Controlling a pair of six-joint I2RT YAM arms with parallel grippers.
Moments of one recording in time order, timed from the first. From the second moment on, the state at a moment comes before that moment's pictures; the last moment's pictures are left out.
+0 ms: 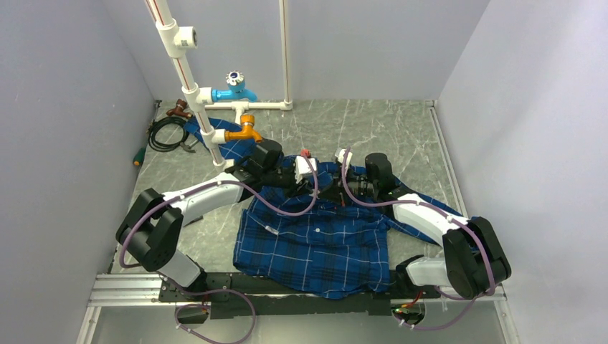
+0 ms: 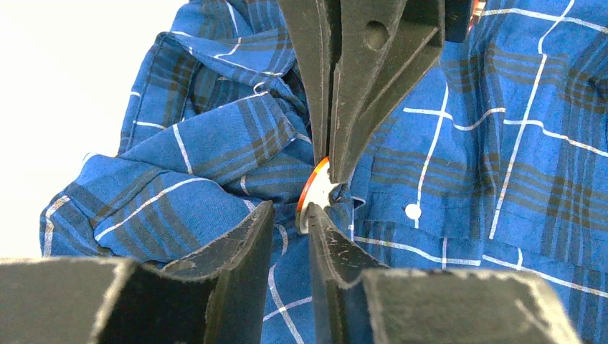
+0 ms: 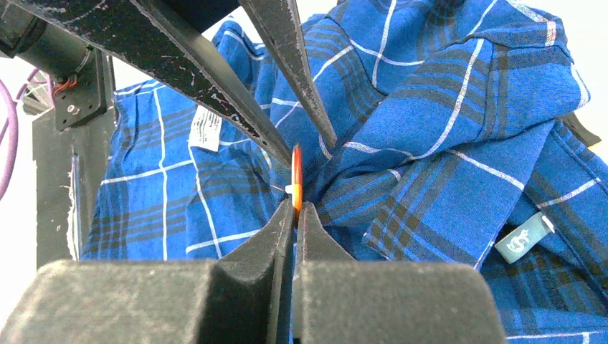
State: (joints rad) left arm -0.68 1.54 0.97 0.00 0.64 0.43; right arm 0.43 1.28 0.59 0.22 -0.81 -0.08
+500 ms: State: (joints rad) left arm -0.69 1.55 0.97 -0.02 0.66 0.44; right arm 0.43 1.30 0.60 0.20 -0.81 -0.08
